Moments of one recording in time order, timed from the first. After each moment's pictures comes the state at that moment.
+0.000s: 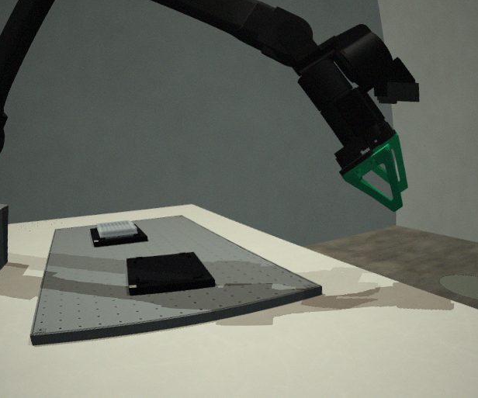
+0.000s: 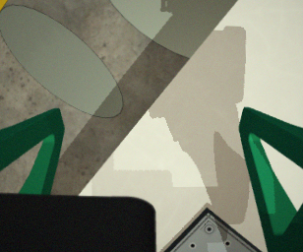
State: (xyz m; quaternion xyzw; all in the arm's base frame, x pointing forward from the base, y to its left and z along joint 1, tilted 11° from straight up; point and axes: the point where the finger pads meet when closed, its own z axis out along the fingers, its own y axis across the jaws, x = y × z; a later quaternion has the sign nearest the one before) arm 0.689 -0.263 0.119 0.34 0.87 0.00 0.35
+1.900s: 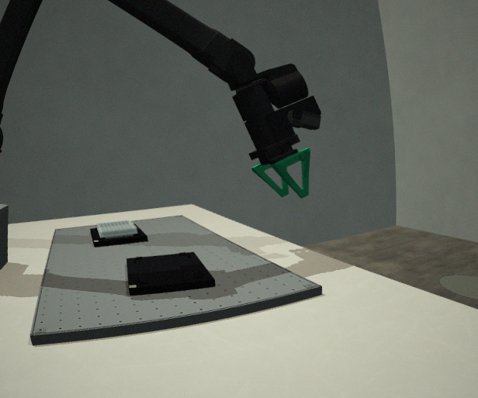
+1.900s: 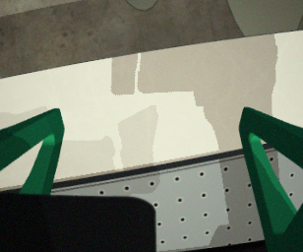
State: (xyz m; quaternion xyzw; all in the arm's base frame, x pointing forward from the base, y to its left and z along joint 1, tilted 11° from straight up) arm 0.624 -0.016 0.094 -0.03 0.96 -0.03 0.27
